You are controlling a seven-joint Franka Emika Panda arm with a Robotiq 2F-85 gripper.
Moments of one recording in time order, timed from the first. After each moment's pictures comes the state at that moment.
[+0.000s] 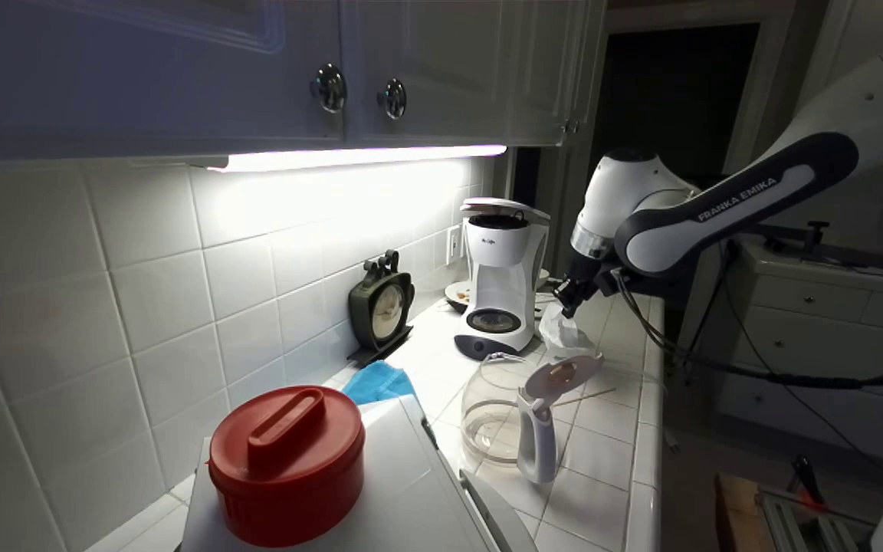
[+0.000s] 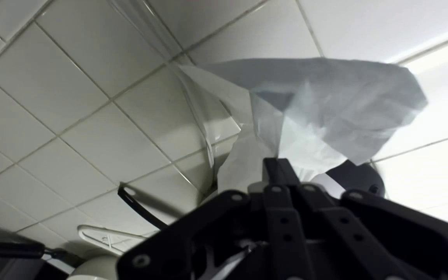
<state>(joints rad) -0.24 -0.21 -0.24 -2.42 -0.44 2.53 0.45</state>
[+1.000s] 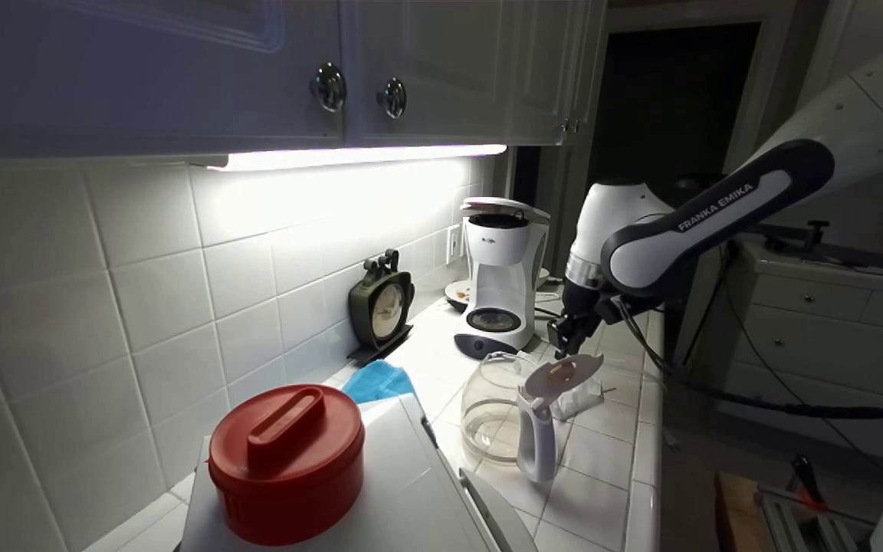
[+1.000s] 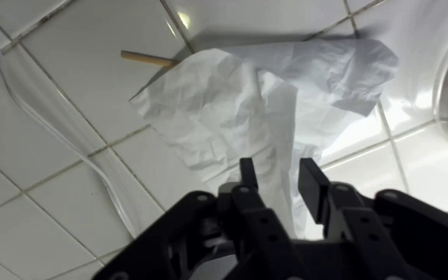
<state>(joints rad) -0.23 -0.15 -0.20 -2.49 -0.18 2.51 0.26</state>
